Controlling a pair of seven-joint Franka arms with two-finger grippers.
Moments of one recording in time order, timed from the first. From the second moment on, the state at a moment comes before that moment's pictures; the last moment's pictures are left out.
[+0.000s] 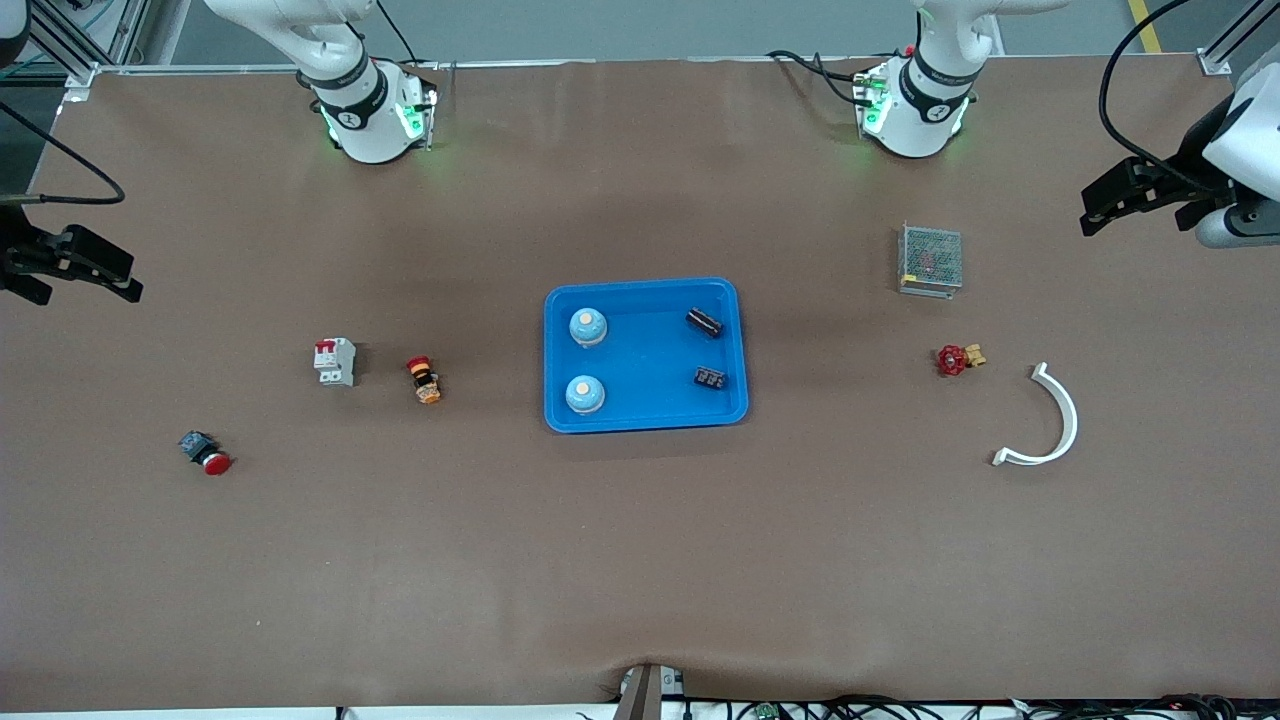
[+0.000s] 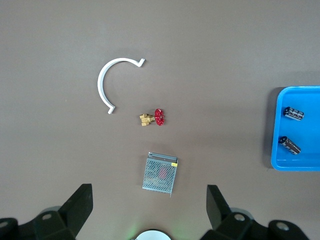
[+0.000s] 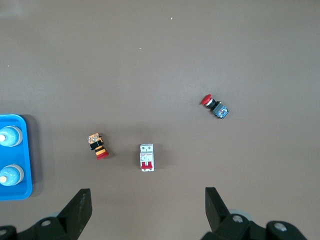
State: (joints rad) left arm -0.01 -0.06 -0.08 -1.57 0.03 1.46 -0.11; right arm -0.02 0.01 -0.04 -1.59 0.00 1.64 -0.08
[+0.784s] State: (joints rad) left arm -0.02 -0.03 -0.09 -1.57 0.03 1.46 -0.11; right arm 0.08 -0.09 -0.01 -1.79 0.01 1.76 0.52
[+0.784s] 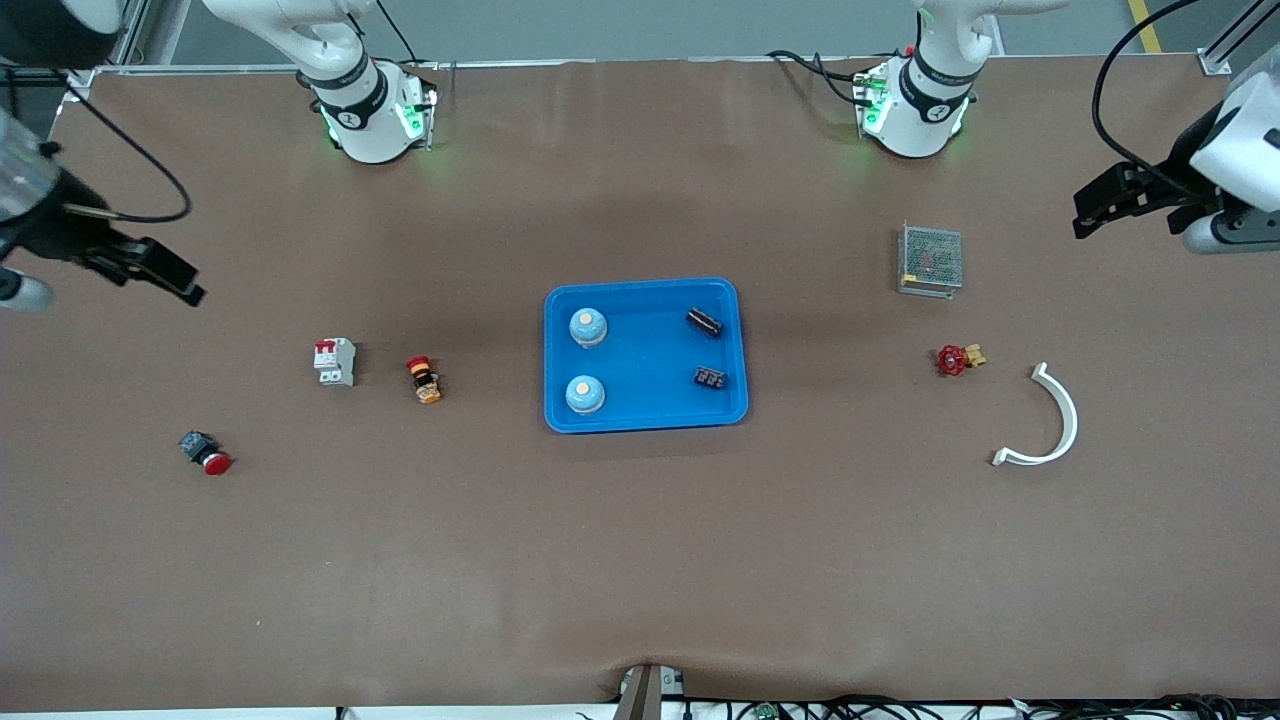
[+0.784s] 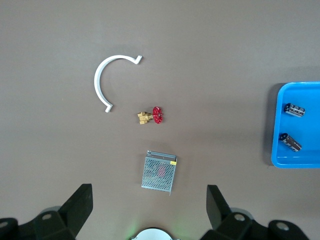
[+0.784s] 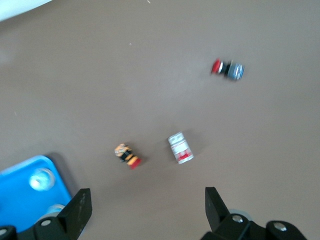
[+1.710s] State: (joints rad) left arm -0.06 0.18 -0.38 -1.76 0.02 1.81 -0.68; right arm 0.52 0.14 0.00 -1.85 0.02 1.96 1.75
